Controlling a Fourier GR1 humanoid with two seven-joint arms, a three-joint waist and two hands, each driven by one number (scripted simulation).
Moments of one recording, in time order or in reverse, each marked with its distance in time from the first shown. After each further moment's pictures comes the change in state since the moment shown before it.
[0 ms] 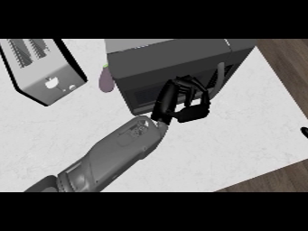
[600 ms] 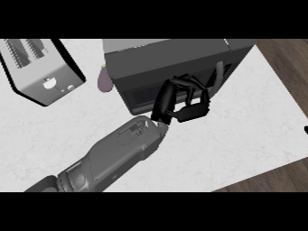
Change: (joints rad) left arm 0.001 -0.001 -0.005 0.000 0.095 0.017 -0.086; right arm -0.018 -0.028 -0.003 -0.020 -0.064 0.018 0.025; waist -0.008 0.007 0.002
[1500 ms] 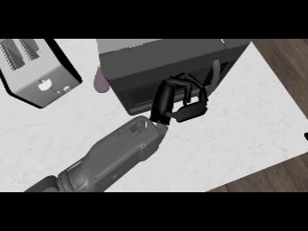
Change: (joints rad) left arm 0.001 0.000 -0.016 0.018 0.080 0.036 -0.136; right arm -0.004 -0.048 0.016 -0.059 -0.072 0.045 0.032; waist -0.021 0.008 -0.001
